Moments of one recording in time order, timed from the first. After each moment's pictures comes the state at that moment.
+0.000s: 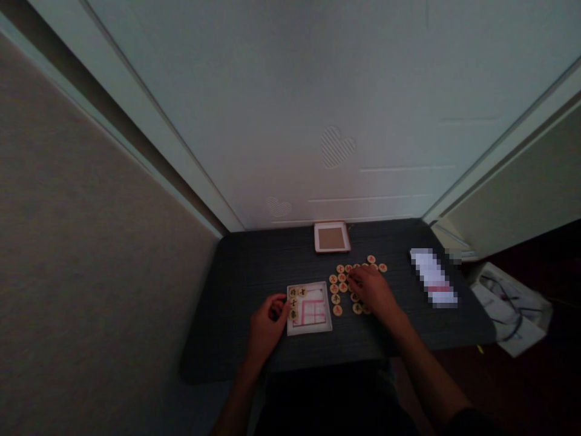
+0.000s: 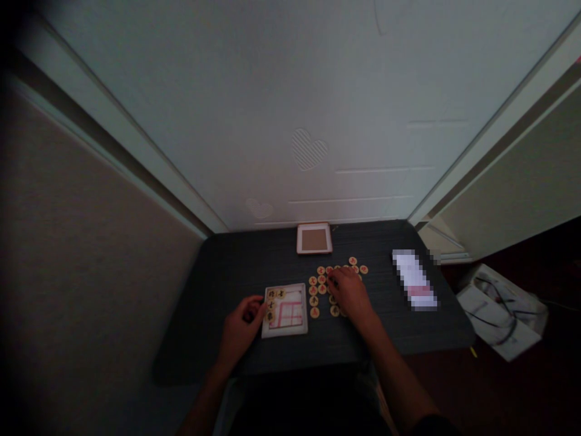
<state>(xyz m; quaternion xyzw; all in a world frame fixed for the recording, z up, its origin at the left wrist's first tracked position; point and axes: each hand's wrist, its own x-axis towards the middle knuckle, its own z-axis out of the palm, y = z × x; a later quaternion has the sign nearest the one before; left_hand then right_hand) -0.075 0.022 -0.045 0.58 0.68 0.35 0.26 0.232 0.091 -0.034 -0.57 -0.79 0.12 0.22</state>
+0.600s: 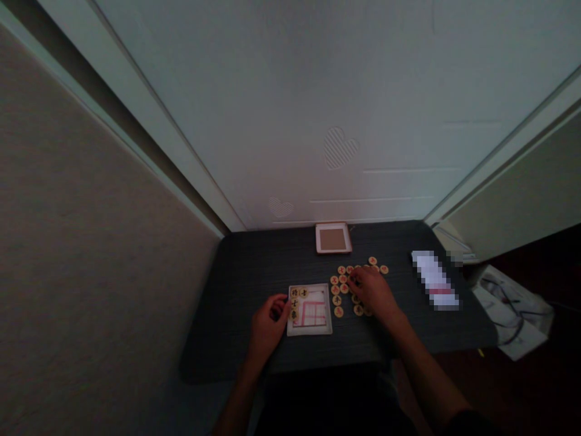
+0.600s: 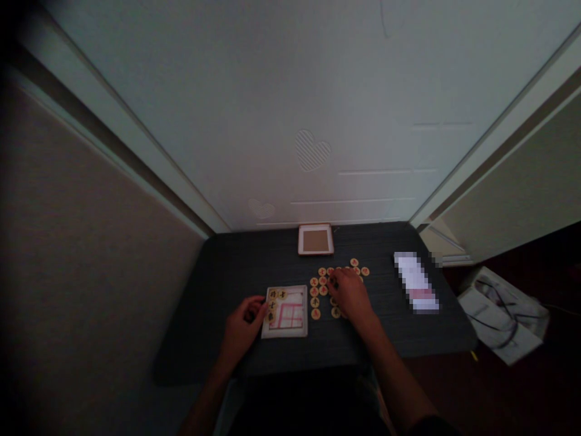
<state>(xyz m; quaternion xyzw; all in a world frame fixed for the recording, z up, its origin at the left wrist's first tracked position) -0.074 0.023 -0.046 0.58 0.68 0.36 0.27 0.228 0.093 -0.034 -0.59 -0.78 0.11 0.19</state>
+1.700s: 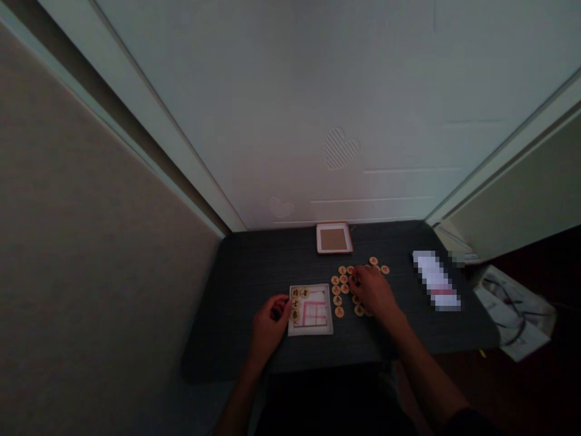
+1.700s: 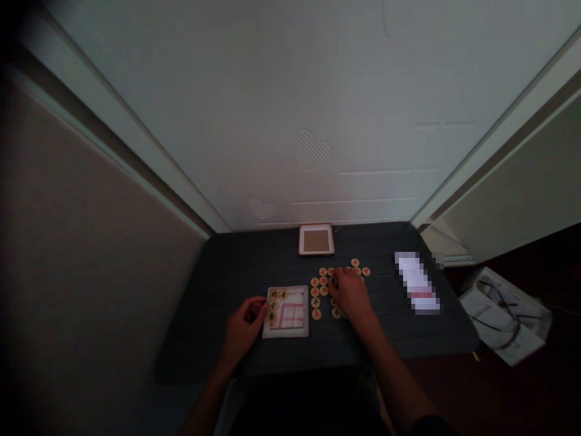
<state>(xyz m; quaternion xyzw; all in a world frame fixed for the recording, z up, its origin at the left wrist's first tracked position) -0.074 0.023 -0.047 0.57 0.68 0.36 0.27 0.223 0.093 -0.030 -0.62 -0.76 0.08 0.16</state>
